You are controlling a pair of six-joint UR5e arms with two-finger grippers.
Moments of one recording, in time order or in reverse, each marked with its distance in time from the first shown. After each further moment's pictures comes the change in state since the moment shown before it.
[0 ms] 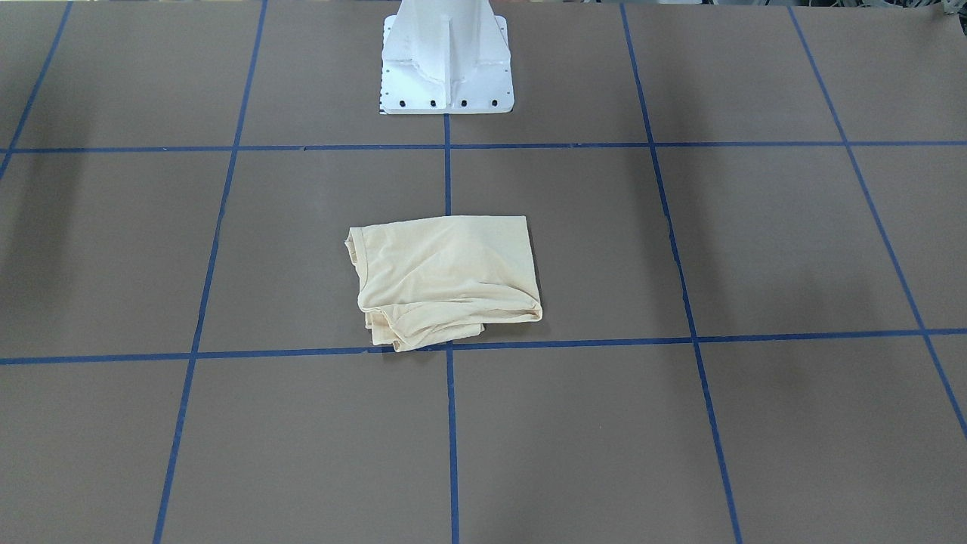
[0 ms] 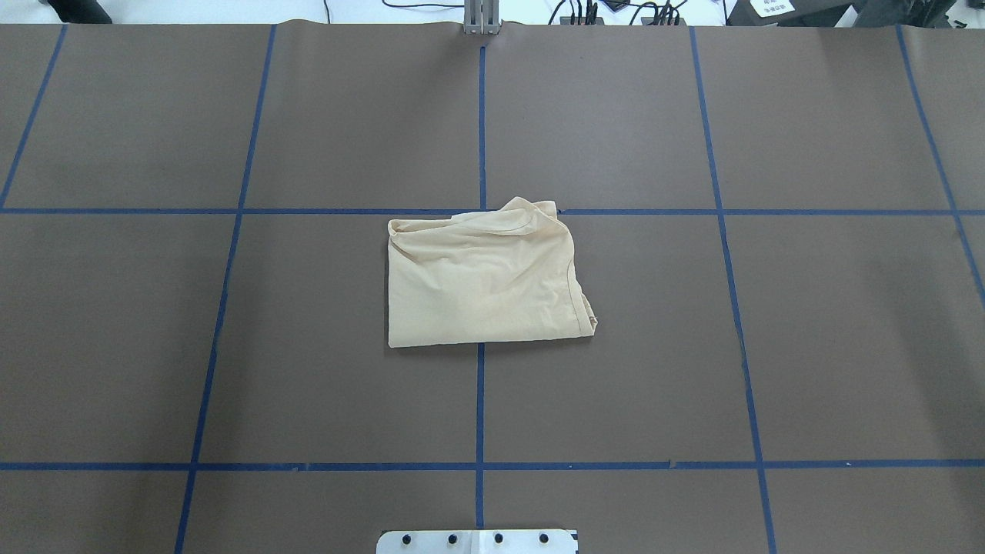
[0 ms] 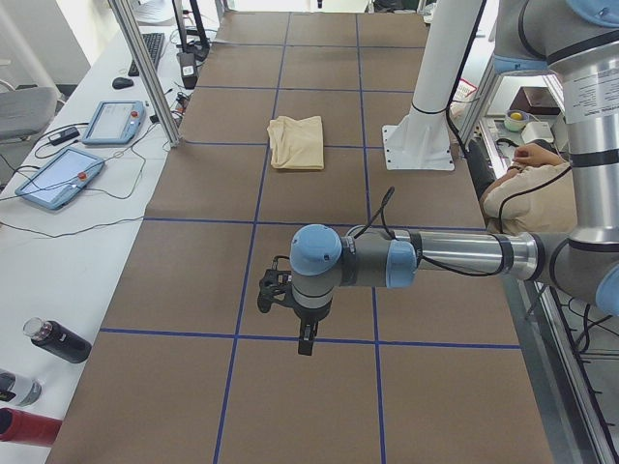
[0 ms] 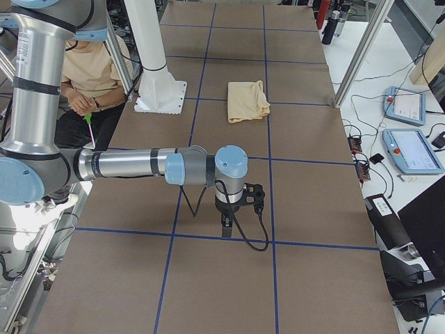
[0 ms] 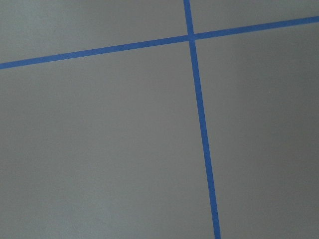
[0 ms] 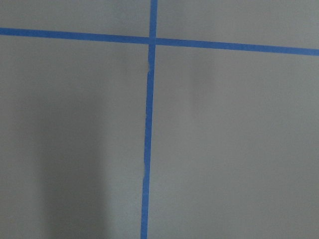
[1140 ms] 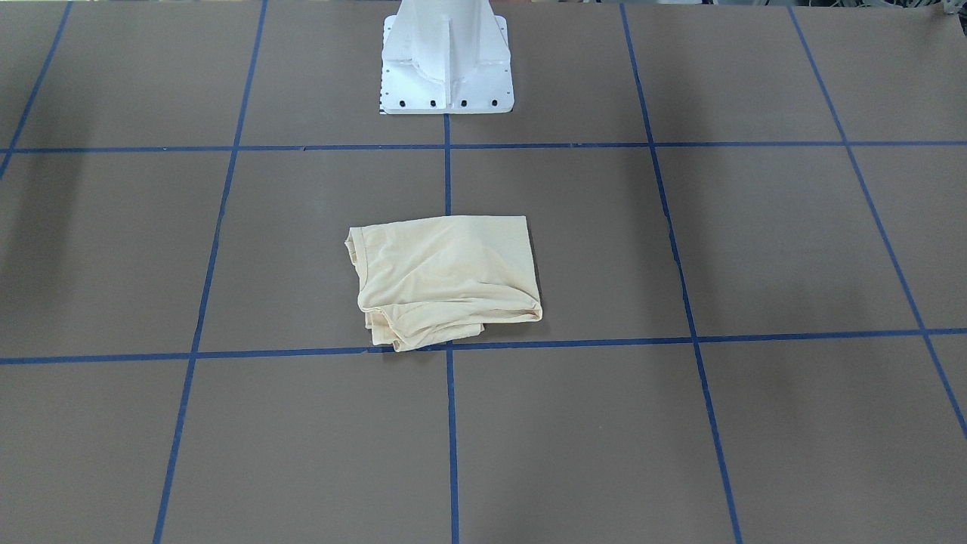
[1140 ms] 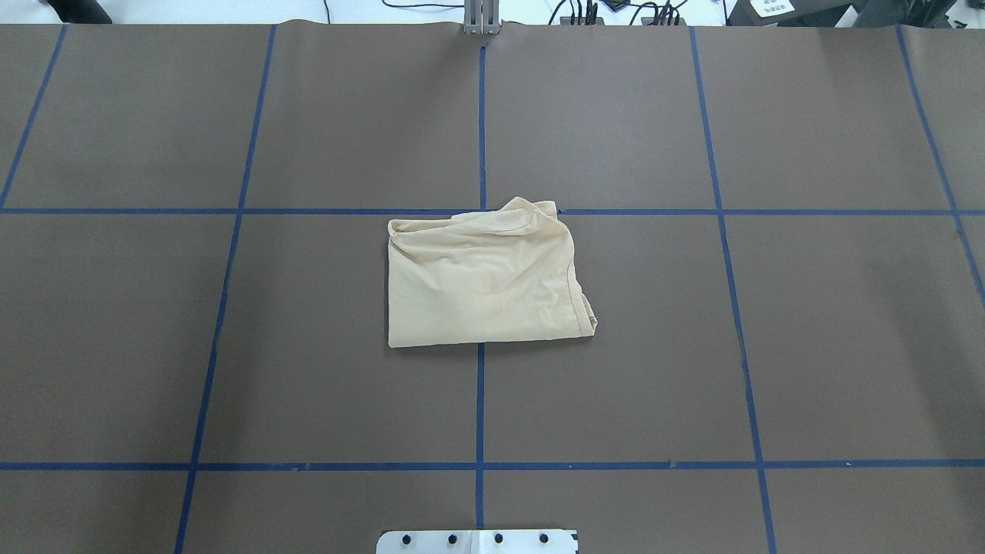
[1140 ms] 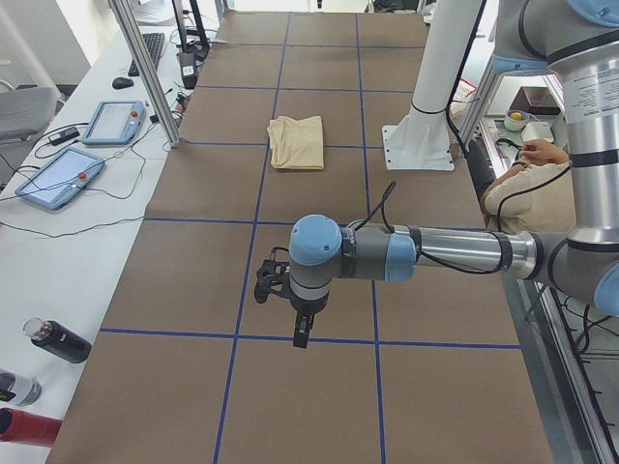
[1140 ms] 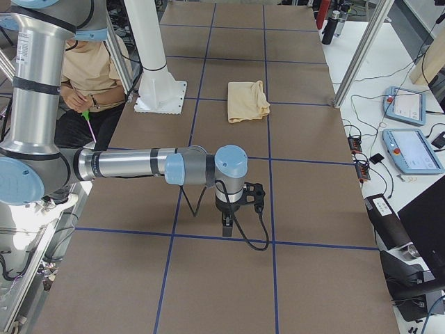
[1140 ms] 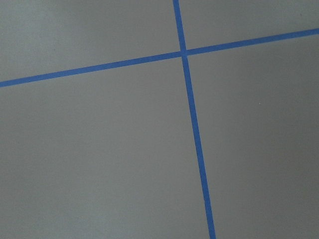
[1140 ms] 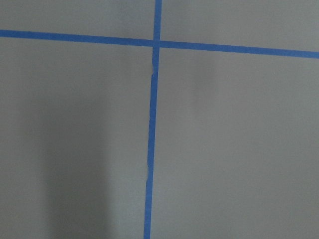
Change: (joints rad) left arm -0.002 -0.002 -0.020 -0.004 0.000 -0.001; right arm 0.000 0.001 0.001 0.008 0.008 0.001
